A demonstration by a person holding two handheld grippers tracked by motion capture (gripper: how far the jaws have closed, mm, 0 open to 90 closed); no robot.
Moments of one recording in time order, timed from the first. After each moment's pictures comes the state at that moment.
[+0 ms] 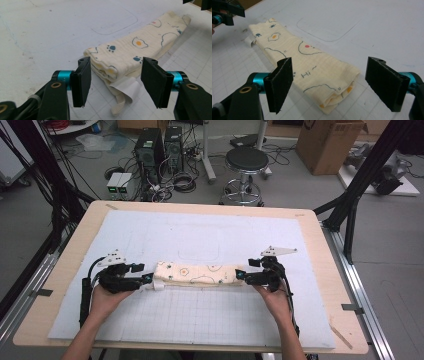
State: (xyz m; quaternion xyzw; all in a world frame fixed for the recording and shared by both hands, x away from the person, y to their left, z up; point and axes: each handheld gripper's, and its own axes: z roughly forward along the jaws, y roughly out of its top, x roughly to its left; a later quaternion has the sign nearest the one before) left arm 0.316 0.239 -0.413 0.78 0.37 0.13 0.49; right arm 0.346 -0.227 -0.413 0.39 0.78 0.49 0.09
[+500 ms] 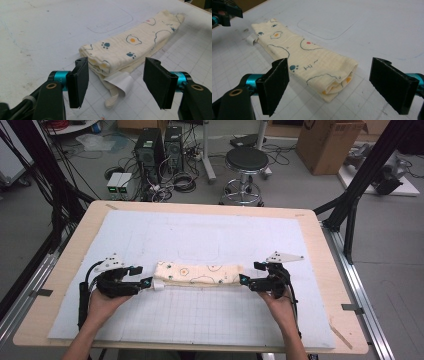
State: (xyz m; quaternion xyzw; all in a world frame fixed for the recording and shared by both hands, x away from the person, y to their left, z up) left arm 0.302 0.241 -0.413 0.78 0.37 0.14 0.49; right arm 0.326 -0.237 -0.412 0.39 0.77 0.49 0.11
